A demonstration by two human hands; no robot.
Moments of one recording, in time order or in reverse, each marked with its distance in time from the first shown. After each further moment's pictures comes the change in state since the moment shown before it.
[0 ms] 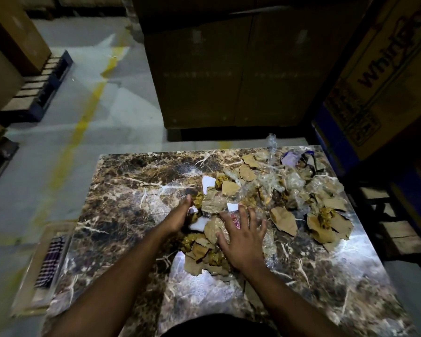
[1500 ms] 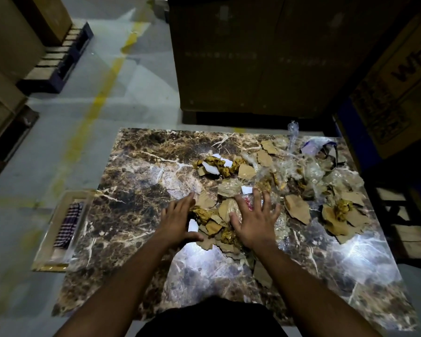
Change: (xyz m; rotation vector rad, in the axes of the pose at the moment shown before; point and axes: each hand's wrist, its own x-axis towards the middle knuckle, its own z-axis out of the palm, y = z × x) left_hand -0.047 -0.086 -0.013 0.921 0.229 0.190; right_hand 0.003 0.000 0.006 -0.062 -0.041 -0.038
